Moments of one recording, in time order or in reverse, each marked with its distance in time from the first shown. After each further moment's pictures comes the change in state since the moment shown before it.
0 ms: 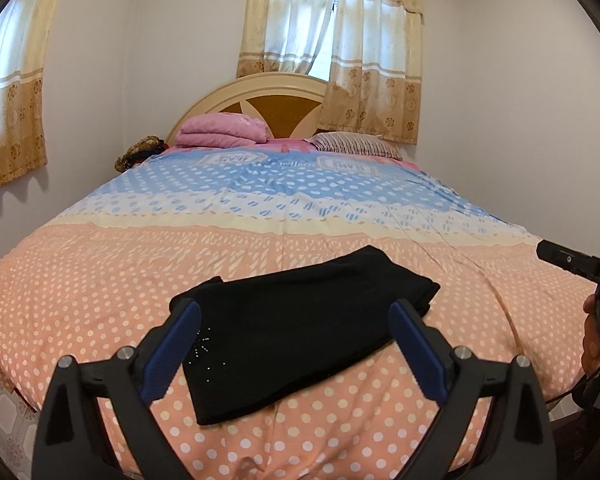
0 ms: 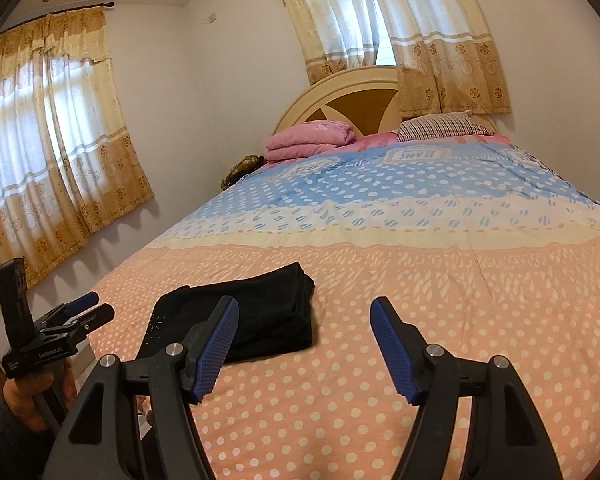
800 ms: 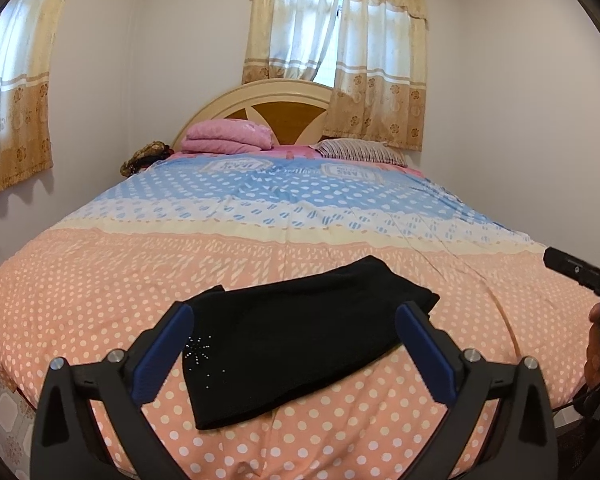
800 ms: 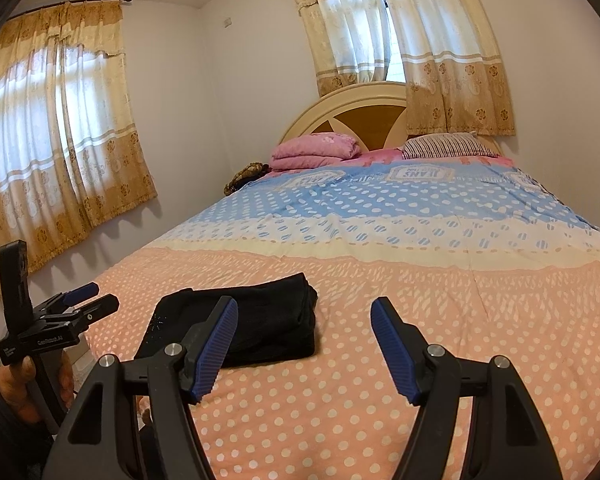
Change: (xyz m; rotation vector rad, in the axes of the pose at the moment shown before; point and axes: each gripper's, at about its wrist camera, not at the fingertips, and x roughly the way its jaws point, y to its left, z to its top) left arm -0.003 -0.008 0.005 -0.003 -0.030 0.036; right arm -0.011 0.013 0.001 -0.062 -0.035 -0.012
